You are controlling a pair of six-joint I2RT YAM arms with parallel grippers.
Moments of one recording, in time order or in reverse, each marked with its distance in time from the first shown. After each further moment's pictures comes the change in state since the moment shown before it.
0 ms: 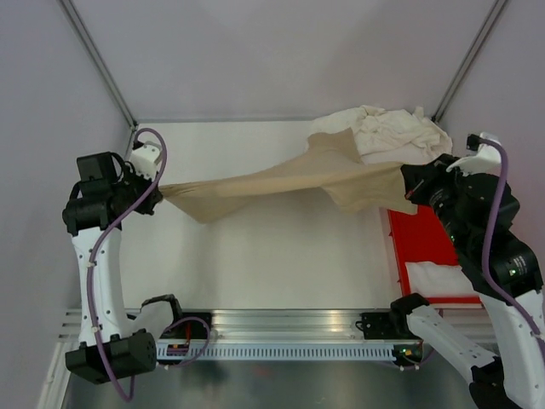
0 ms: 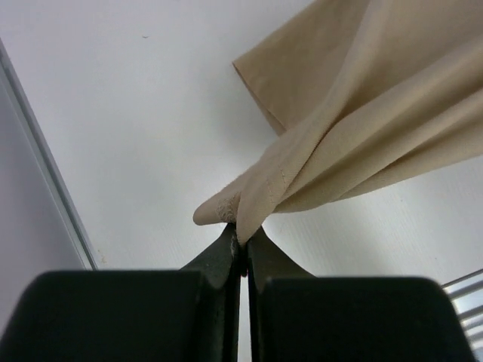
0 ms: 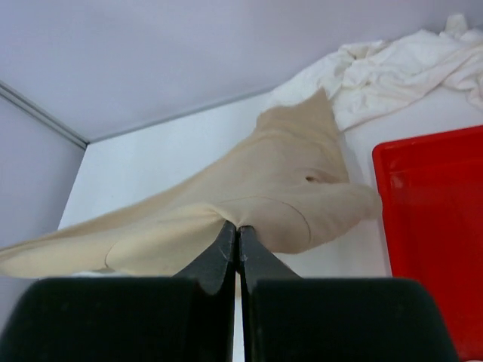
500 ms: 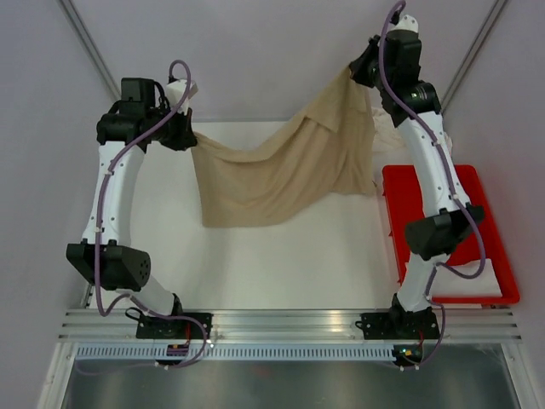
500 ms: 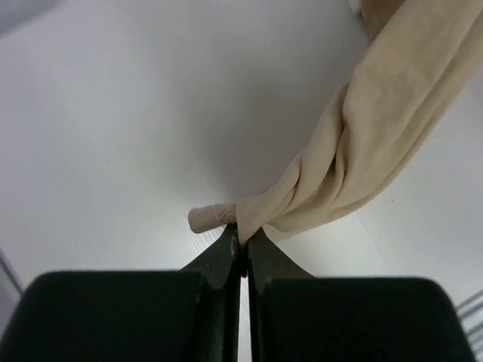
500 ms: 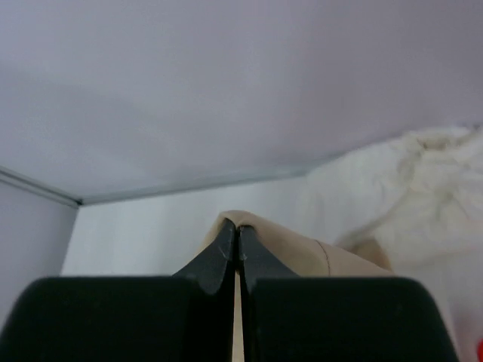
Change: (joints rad) left arm -0.253 0.536 0.539 -0.029 -0.005 -0.225; right arm -0.116 0.964 0.741 0.188 -0.130 -0.042
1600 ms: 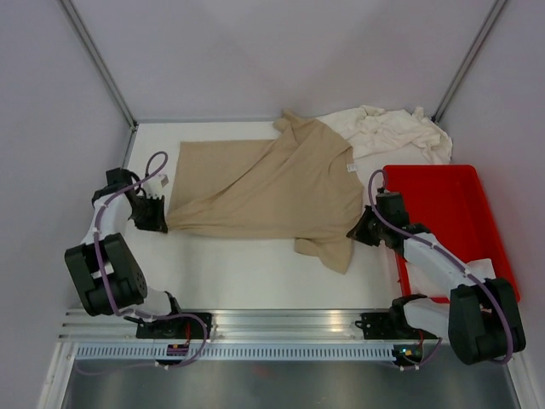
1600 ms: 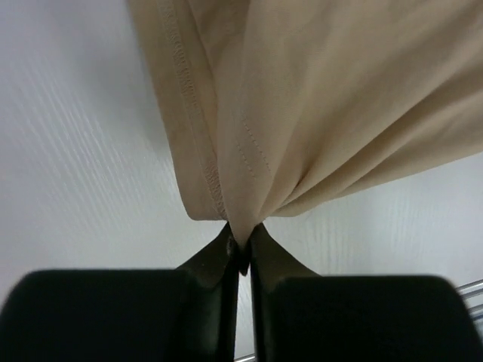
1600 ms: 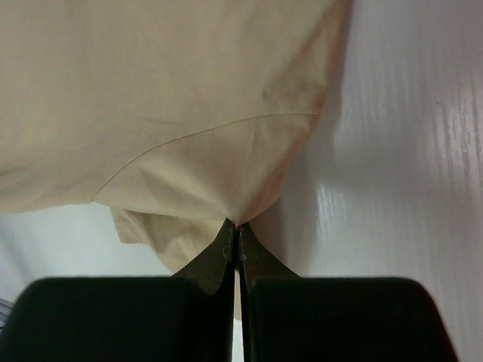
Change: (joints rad) left arm 0.354 -0.132 -0.806 0.228 -0.067 0.168; right arm -0.031 -0.563 -1.523 0.299 -0.280 0.224
